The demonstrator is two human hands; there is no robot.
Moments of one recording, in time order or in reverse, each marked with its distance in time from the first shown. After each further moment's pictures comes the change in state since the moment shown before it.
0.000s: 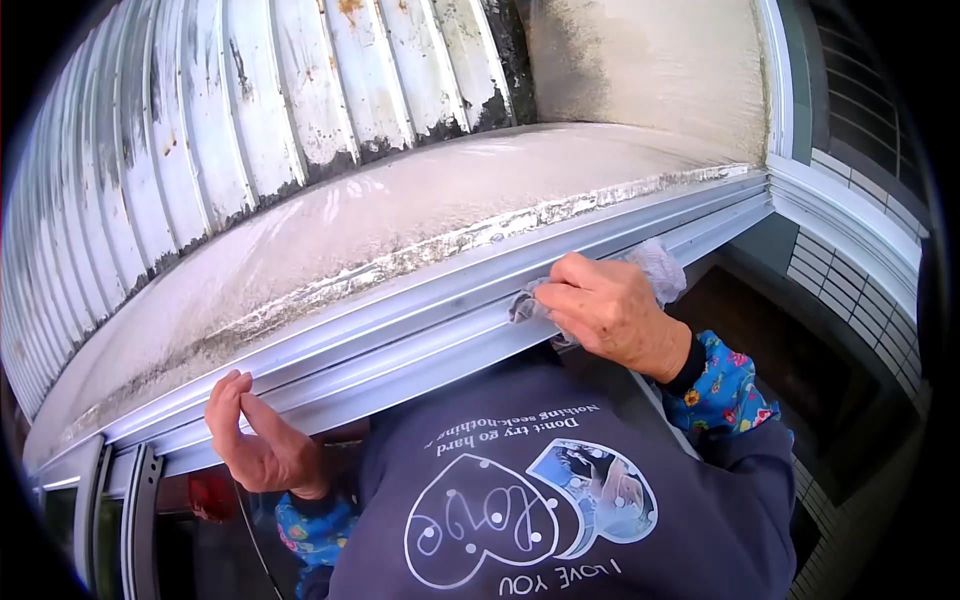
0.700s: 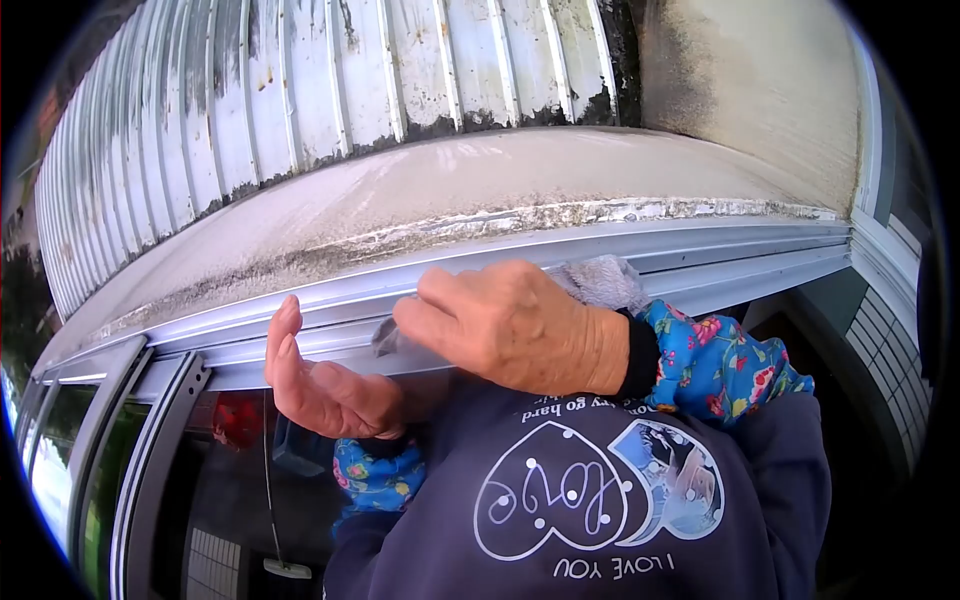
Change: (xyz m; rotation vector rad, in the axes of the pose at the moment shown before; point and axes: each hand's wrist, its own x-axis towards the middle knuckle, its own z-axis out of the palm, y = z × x) left_hand -0.003 -0.002 0.001 0.028 0.214 0.045; right_hand 0.120 -0.110 0.067 0.201 0.049 -0.457
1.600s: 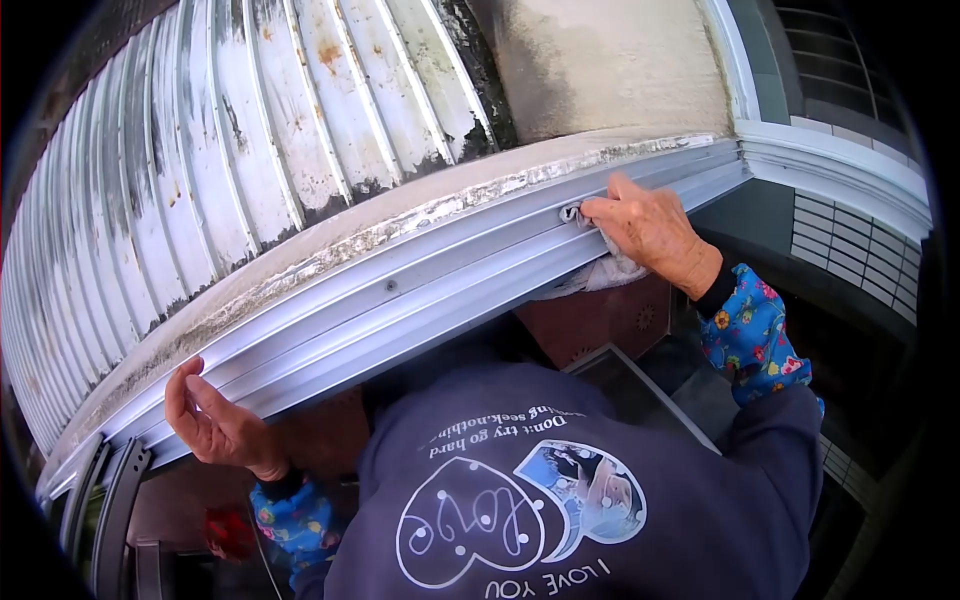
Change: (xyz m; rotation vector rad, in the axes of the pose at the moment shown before) left_hand -0.006 -0.008 0.005 -0.151 -0.022 -0.117; right_hand -0.244 0.067 -0.140 -0.653 -0.078 0.615
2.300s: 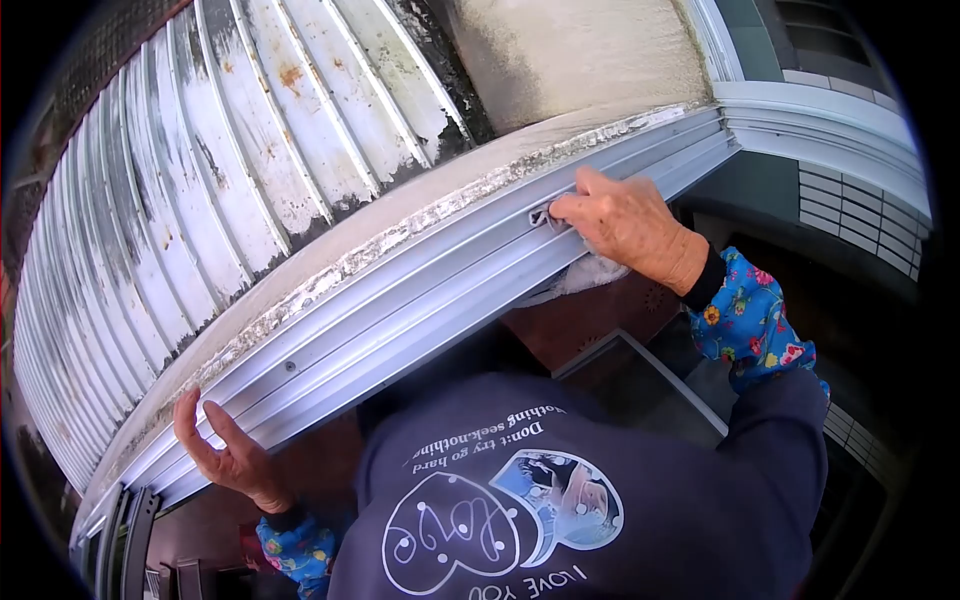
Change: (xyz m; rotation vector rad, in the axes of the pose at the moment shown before) left_hand -0.020 0.055 0.059 0.288 -0.272 0.052; right_hand -0.033 0.089 0.015 0.096 -0.025 0.030
